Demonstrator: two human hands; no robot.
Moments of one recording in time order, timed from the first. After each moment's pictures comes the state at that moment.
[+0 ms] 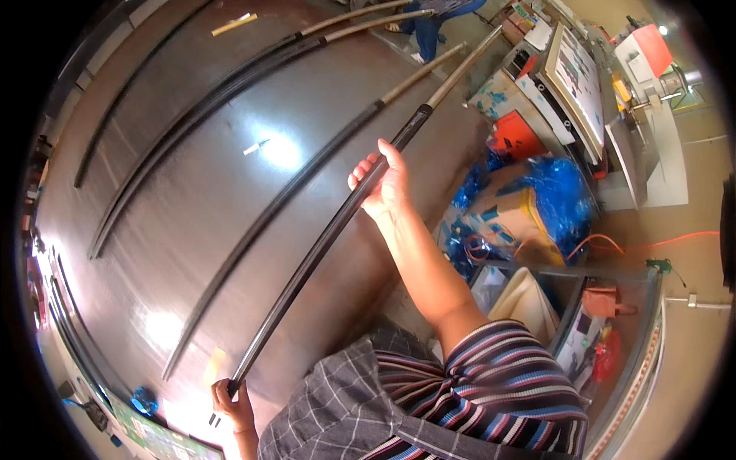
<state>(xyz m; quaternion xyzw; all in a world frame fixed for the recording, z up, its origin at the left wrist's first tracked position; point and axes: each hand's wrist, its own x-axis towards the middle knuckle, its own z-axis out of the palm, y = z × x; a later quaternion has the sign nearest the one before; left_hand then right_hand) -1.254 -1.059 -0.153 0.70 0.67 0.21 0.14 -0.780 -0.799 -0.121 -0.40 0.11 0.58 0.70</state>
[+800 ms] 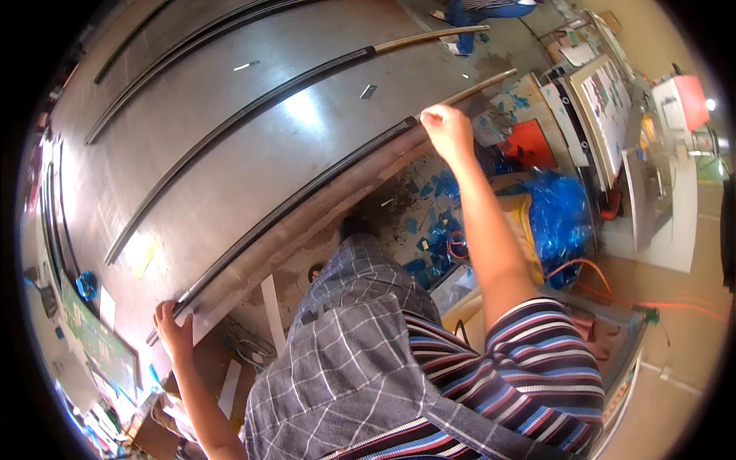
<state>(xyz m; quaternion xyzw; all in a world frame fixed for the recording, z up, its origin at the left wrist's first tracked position) -1.179 -1.128 -0.150 0.62 0.78 0.10 0.04 -0.579 -0.858 -0.134 -0.72 -0.62 0.15 0.28</state>
